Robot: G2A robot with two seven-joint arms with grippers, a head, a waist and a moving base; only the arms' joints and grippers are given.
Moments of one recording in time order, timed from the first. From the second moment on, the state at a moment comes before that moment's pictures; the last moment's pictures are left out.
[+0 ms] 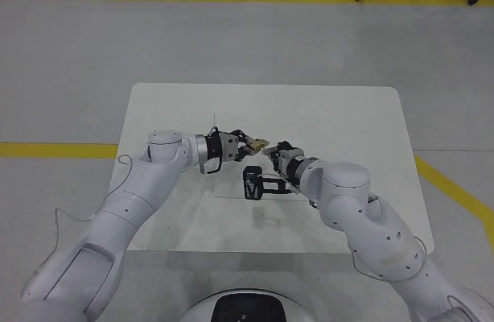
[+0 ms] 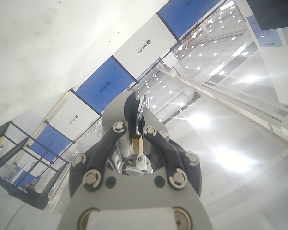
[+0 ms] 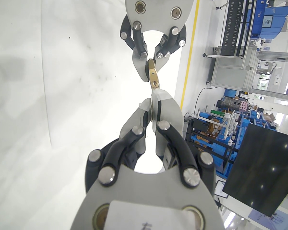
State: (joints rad) left arm 0.64 -1.36 -0.89 -0.88 -0.87 0.53 -0.82; right arm -0.97 -1.09 0.93 -2.00 -1.84 -0.87 0.76
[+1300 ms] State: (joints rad) left arm 0.73 -1.35 -0.94 -1.05 -0.81 0.58 -0.64; right arm -0.95 -1.14 0.83 -1.95 -1.94 -0.84 0.87
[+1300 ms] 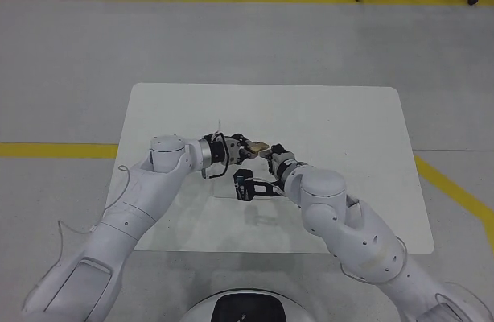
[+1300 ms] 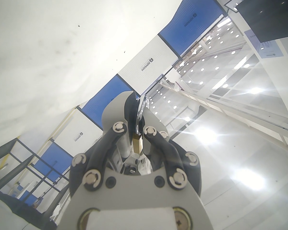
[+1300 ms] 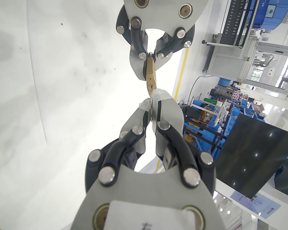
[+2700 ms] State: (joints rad) left arm 0.73 -1.36 -0.95 -1.04 -0.80 0.57 -0.67; right arm -0.94 -1.20 0.83 -1.92 -1.97 -0.87 0.93
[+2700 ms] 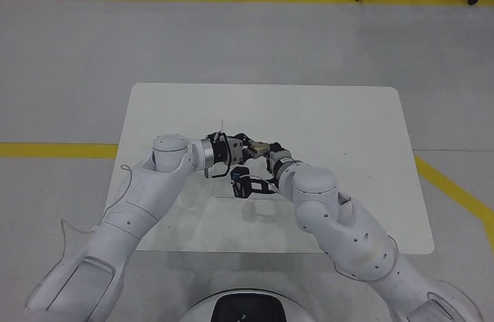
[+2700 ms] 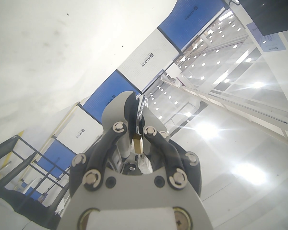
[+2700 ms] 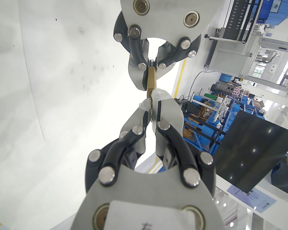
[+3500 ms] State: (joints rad) left arm 0.75 -1.35 -1.00 -1.08 -0.75 0.39 -0.71; right arm -1.08 -1.18 1.04 -2.07 -1.91 -0.84 0.75
